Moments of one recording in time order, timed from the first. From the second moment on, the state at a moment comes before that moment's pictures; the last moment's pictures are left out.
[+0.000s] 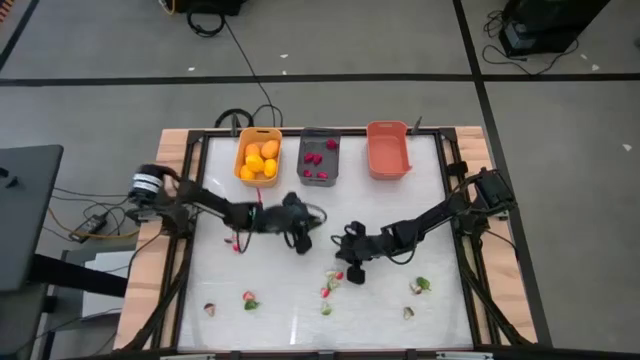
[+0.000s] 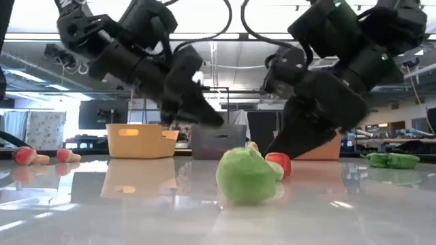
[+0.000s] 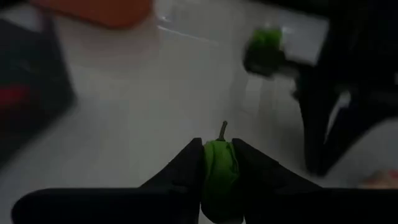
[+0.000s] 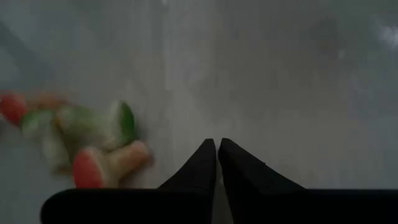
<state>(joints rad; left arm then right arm) -0.08 1.69 0.68 0.53 -0.27 -0.31 0.29 1.83 0.74 0.31 0.18 0.42</state>
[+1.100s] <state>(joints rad) 0.47 1.69 1.09 -0.09 -0.03 0.00 0.31 1.48 0.73 -0.10 0.29 0.48</state>
